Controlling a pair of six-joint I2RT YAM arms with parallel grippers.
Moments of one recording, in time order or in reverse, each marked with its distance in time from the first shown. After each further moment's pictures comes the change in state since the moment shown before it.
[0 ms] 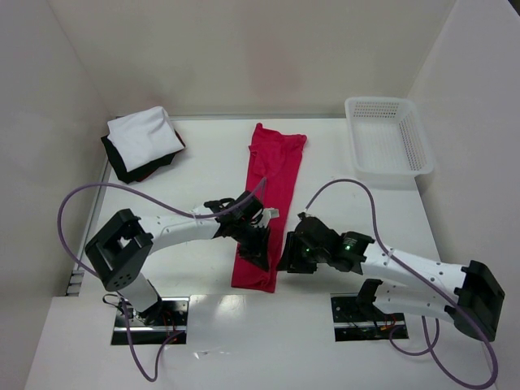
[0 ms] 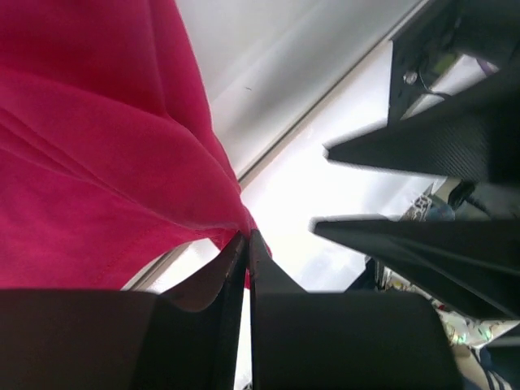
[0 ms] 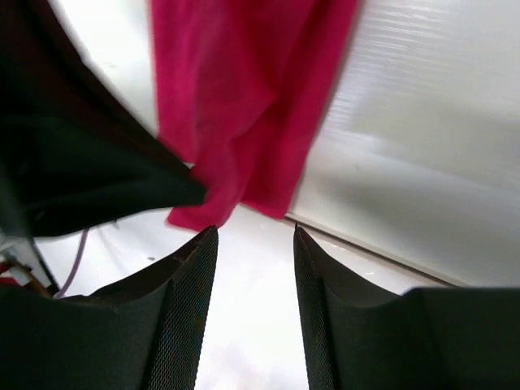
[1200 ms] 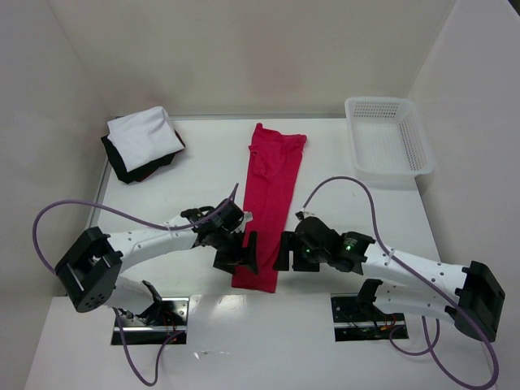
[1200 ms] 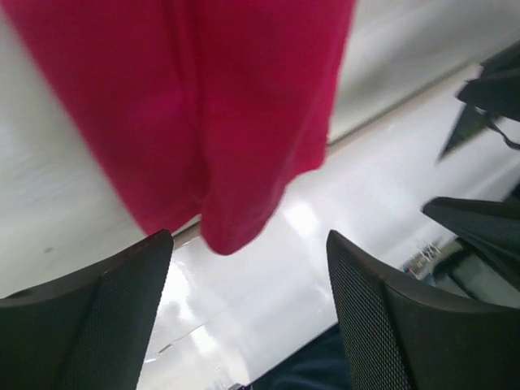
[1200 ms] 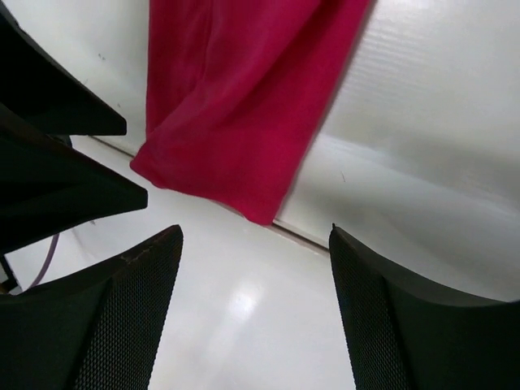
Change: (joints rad) left arm 0.041 -0.215 -0.170 -0.097 -0.169 -0.122; right arm 0.000 -0.033 -0.008 0.000 0.014 -0.103
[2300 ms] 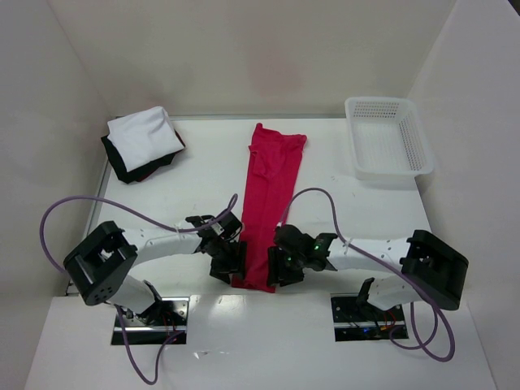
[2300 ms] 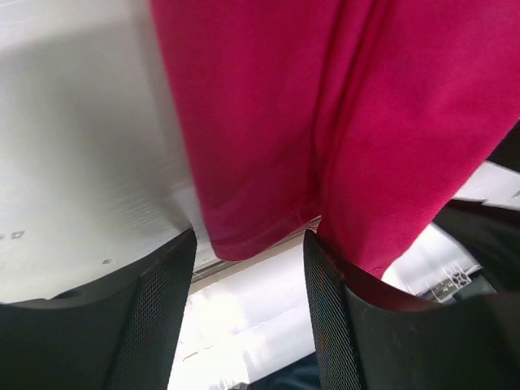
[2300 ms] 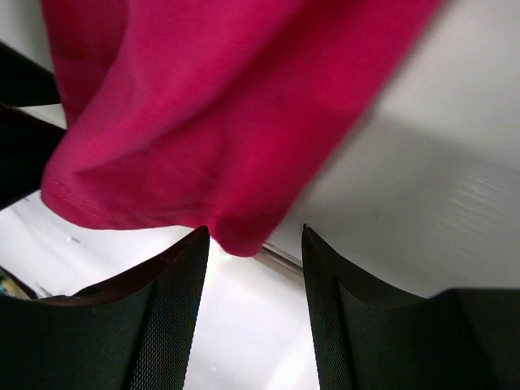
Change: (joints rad) left arm 0.000 0.064 -0.101 0.026 -0.080 -0.021; right arm 0.056 0.356 -0.012 0.198 -0.134 -0.032
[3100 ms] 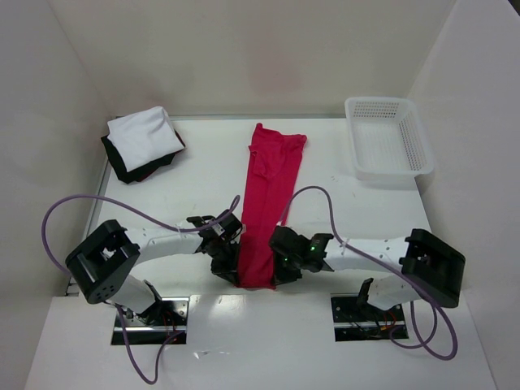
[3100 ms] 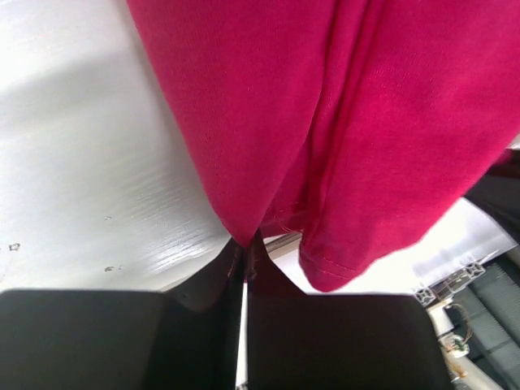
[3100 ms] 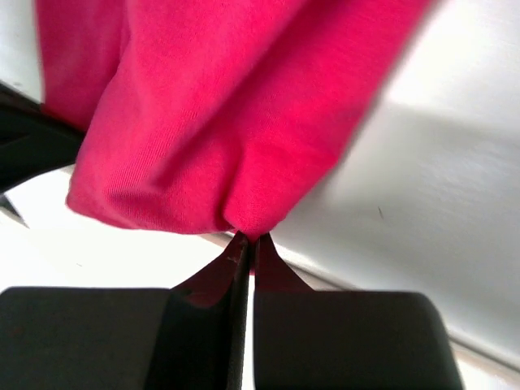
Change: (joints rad) left arm 0.000 0.017 -0.005 0.012 0.021 0.036; right arm 0.053 0.035 0.049 -0.034 0.090 0.077
